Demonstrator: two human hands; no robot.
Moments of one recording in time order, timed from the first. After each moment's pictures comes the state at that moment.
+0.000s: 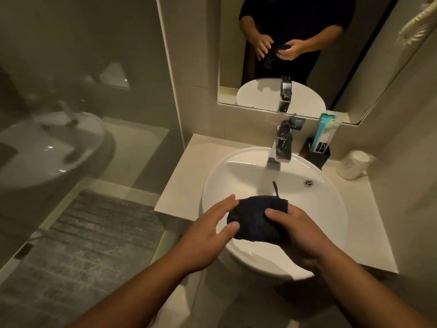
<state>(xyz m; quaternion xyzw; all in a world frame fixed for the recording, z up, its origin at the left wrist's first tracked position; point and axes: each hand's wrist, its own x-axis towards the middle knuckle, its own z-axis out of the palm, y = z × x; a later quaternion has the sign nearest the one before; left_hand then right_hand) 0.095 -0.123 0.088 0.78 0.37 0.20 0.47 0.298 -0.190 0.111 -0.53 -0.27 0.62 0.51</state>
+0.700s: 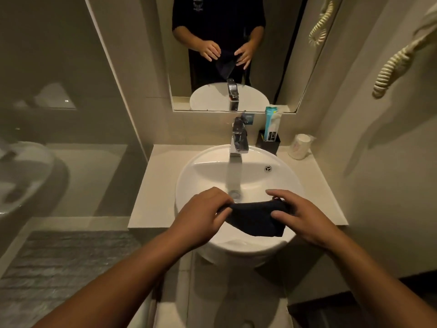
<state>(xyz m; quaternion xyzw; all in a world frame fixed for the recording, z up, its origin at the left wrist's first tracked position) 0.123 -0.113 0.122 0.93 0.21 0.17 0.26 0.331 -0.263 0.128 -0.75 -0.49 0.30 0.32</state>
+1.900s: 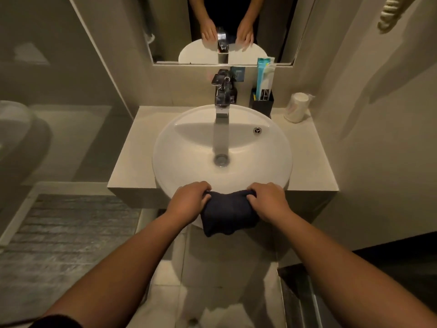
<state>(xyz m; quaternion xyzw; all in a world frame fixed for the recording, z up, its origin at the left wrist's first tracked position) 0.168 -0.145 -0.010 0.89 0.38 0.02 0.23 0.355 -0.260 -0.006 -0.85 -0.49 0.19 0.05</state>
